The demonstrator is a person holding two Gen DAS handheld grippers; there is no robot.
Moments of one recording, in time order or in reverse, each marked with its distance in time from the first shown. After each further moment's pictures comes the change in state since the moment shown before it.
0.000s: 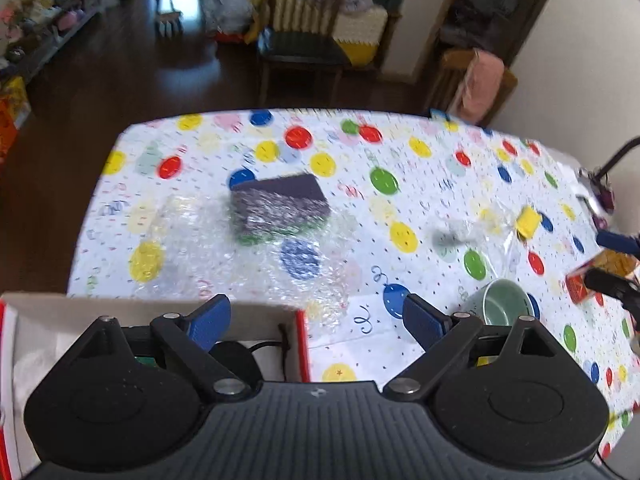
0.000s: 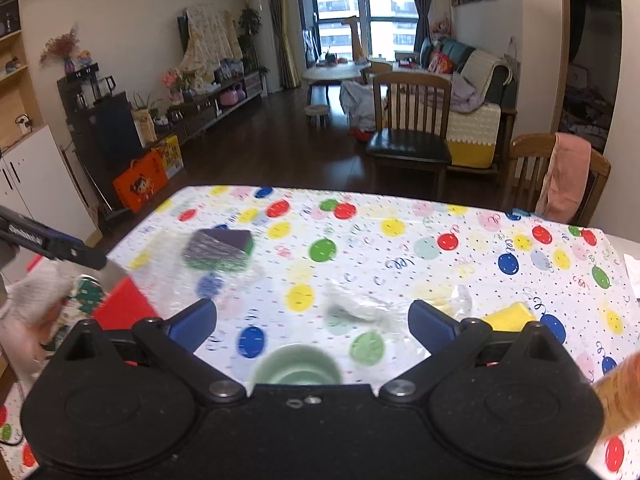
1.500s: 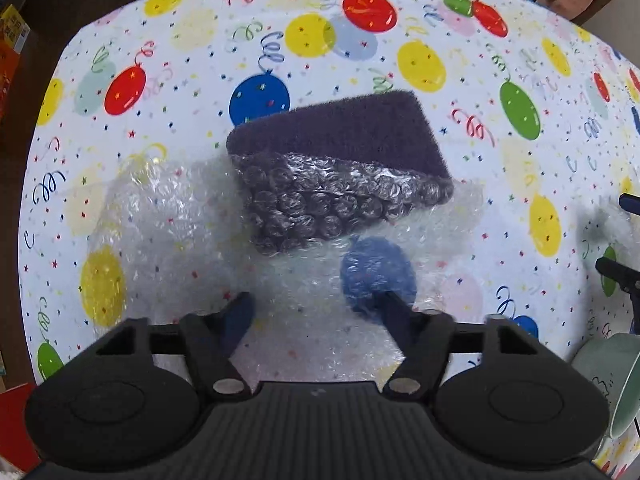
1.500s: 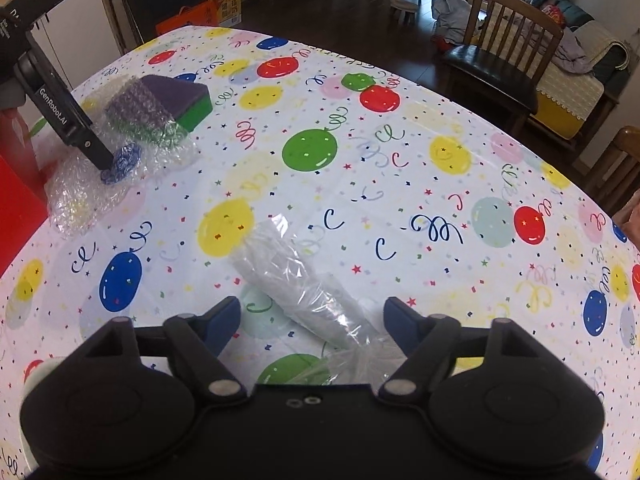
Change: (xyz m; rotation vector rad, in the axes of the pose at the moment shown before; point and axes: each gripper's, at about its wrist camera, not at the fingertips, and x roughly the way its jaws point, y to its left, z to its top) left arm 0.207 0.031 0.072 -0.018 0.462 0.134; right arm 0.196 -0.046 0.001 -0.329 0.372 0.107
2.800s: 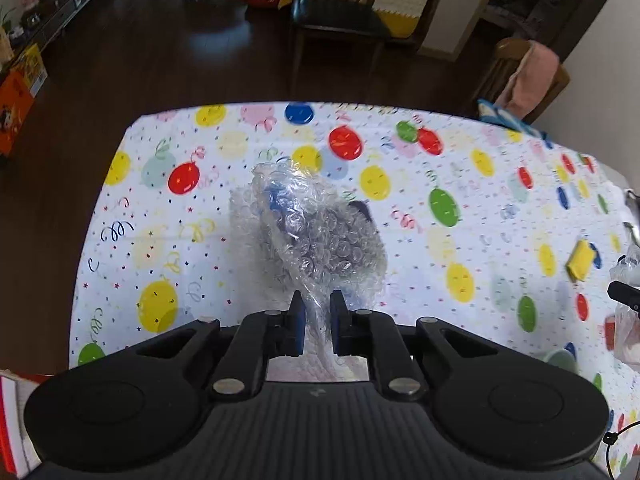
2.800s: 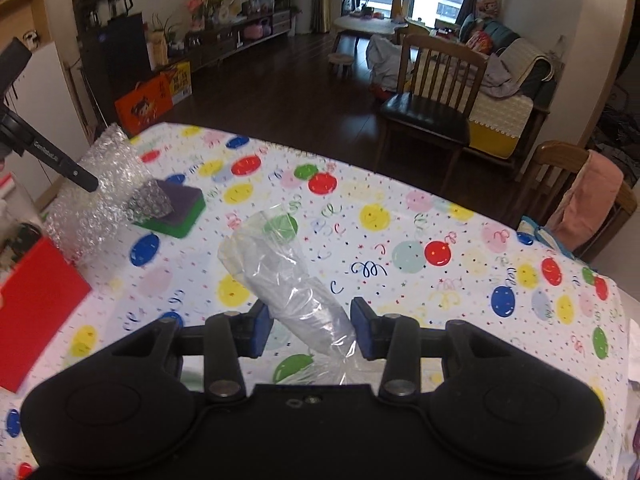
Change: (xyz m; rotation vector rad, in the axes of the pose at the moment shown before) left arm -0.111 0.014 -0.045 -0.050 -0.314 -0.075; right arm -0.133 0.013 -0.007 0.148 -0.197 -0.110
